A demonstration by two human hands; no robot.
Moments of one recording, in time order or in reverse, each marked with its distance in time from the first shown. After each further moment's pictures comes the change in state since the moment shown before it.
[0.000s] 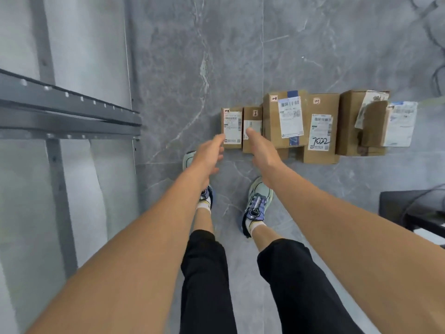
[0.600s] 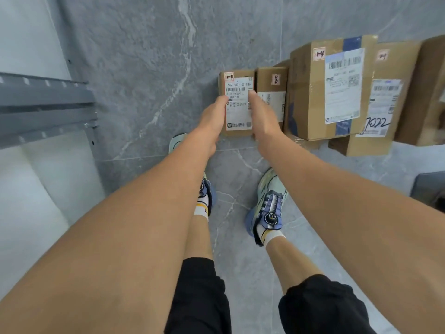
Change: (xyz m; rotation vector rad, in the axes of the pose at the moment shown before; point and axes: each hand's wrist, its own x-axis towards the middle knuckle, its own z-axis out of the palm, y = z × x) left_hand 0.230 -0.006 0.009 0.004 -0.081 -0.118; right_hand 0.219 0.049 0.052 0.028 0.160 0.069
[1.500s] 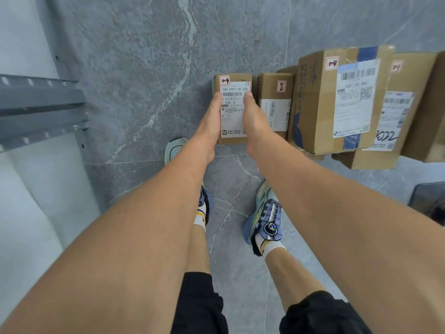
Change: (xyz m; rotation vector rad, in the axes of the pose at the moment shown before) left_hand 0.046 -0.017 -0.005 -0.185 -0.098 0.113; right_hand 0.035 -0.006 0.031 0.022 0.027 0.179
